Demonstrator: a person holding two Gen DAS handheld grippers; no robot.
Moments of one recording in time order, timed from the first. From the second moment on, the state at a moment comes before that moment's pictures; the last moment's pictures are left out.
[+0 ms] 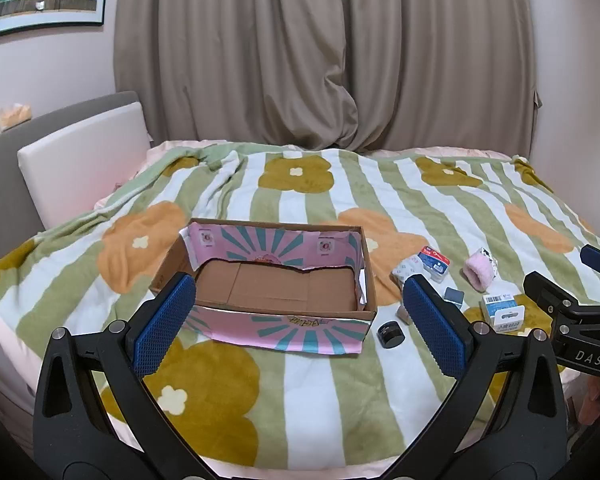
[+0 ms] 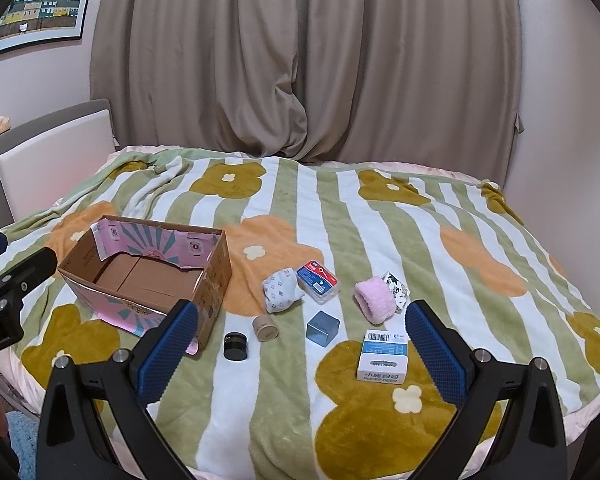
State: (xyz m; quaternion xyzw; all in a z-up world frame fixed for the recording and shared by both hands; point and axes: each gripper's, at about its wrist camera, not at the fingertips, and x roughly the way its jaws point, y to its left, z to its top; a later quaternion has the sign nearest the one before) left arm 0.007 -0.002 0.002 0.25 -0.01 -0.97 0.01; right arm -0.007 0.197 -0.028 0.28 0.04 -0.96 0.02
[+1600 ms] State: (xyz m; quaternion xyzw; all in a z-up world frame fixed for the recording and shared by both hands) left arm 0.007 -0.004 -0.006 0.26 -0.01 -0.97 0.00; right arm -0.001 0.187 -0.030 0.28 0.04 -0.96 0.02
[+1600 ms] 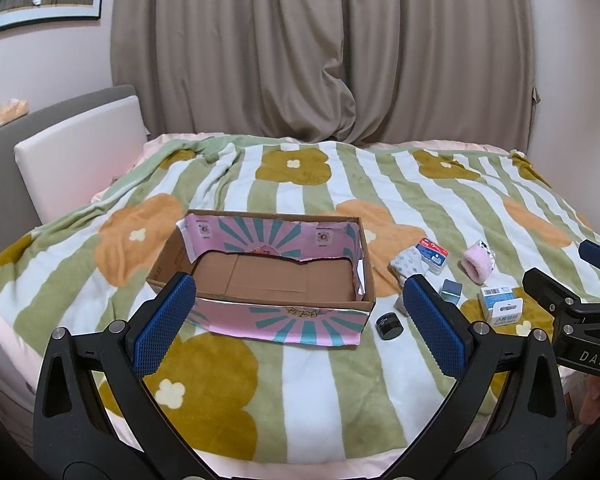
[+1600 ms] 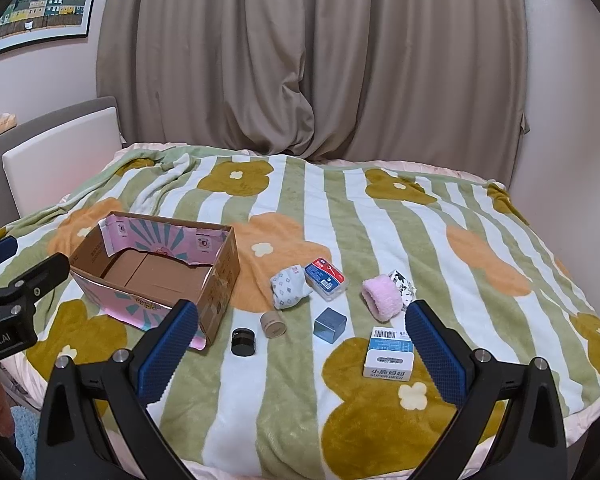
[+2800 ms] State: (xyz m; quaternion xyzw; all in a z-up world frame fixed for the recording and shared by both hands) left arm -0.016 0.026 -0.012 0.28 -0.02 -0.96 -0.02; right arm -0.010 0.221 -0.038 0.30 0.02 -0.95 0.01
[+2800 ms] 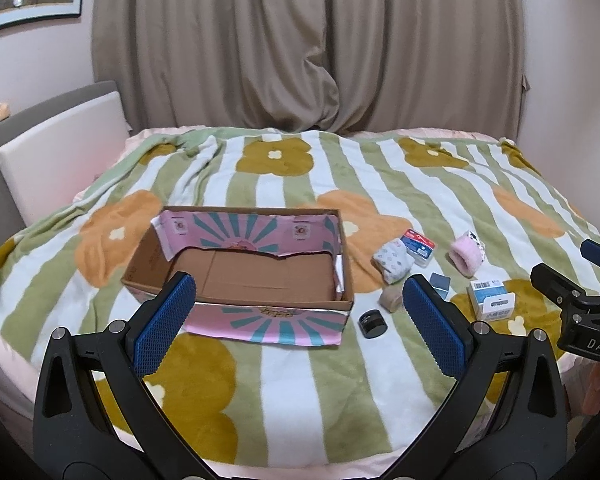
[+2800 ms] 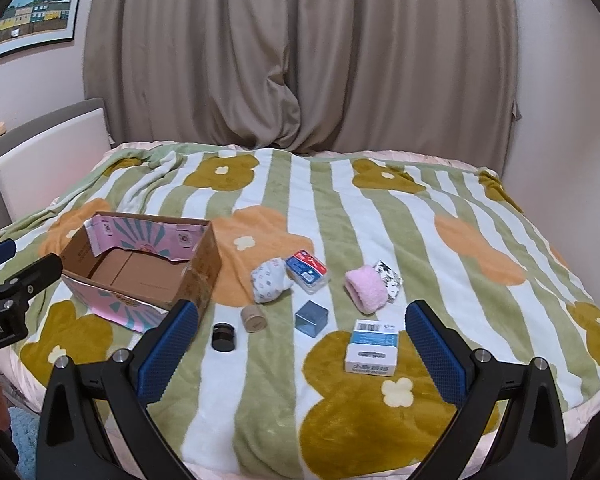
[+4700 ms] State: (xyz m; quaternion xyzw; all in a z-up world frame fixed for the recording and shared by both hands) left arm -0.282 0.213 -0.203 0.47 -0.15 -0.86 -0.11; right arm -0.236 0.320 -0.199 0.49 0.11 -0.86 0.05
